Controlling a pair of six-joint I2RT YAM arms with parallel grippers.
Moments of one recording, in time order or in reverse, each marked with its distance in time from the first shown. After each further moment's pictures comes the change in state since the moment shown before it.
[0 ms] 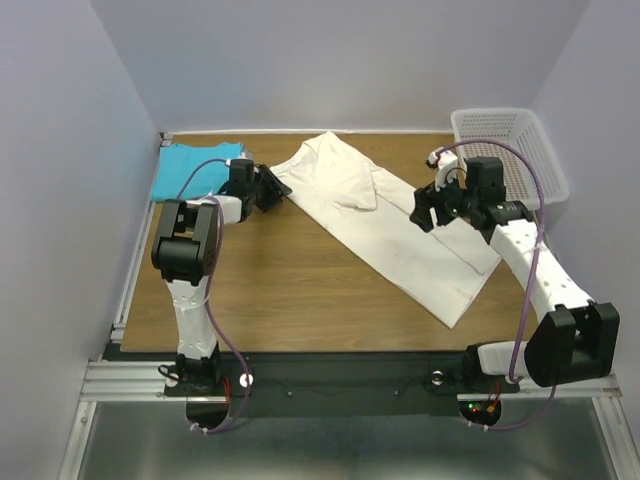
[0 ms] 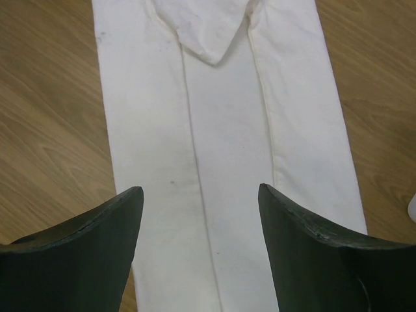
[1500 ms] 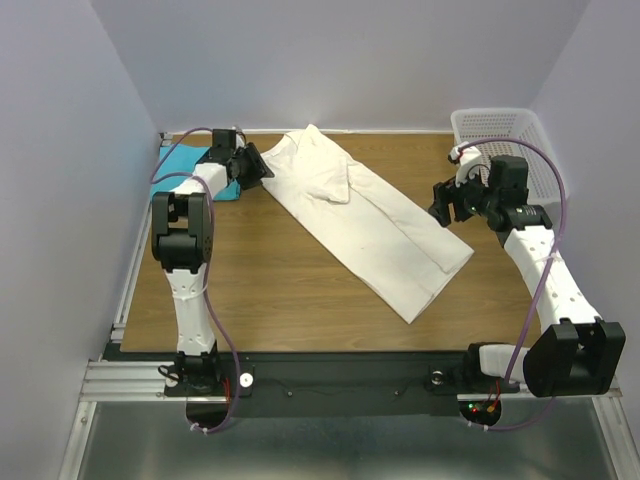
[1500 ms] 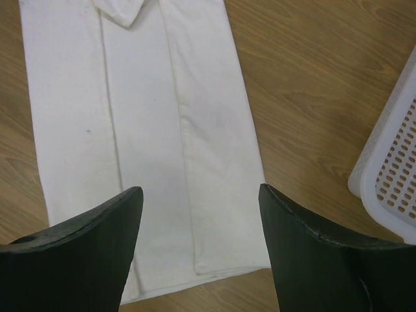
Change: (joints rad) left arm 0.103 0.167 0.478 -0.475 0.045 0.232; right arm -0.126 -0.068 -0.004 -0.003 -0.011 -0.042
